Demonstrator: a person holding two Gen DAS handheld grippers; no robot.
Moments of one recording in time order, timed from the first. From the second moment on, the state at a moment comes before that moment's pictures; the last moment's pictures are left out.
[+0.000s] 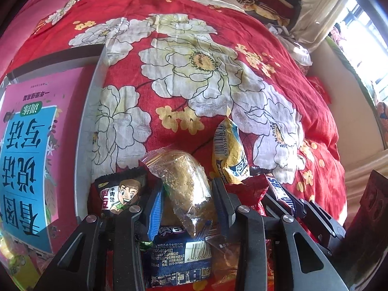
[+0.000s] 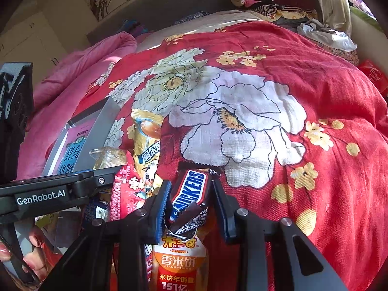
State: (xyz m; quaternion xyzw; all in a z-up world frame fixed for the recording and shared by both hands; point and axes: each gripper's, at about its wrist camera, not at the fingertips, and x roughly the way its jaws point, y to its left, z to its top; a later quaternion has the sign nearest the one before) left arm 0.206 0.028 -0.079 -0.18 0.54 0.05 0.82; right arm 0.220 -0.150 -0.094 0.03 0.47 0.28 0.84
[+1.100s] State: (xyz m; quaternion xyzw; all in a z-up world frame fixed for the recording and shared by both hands) left arm 0.156 0.067 -0.027 -0.22 0.46 0.02 0.86; right arm 0.200 -0.165 -0.057 0.04 0.40 0.30 0.86
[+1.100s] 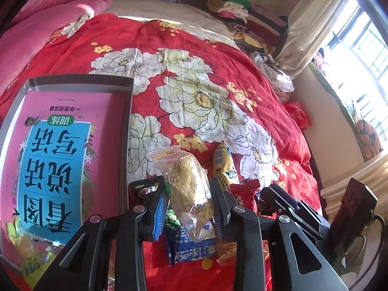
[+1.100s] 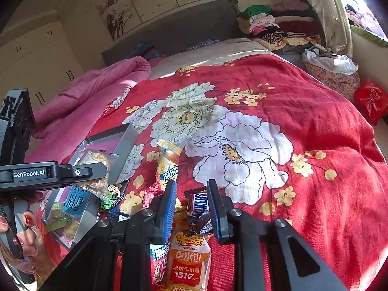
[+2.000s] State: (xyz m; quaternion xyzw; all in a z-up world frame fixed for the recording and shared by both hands) left arm 0.107 0.135 0.001 -0.27 0.41 0.05 0.87; right arm 0.192 -0.163 -0.046 0.03 0.39 0.30 0.87
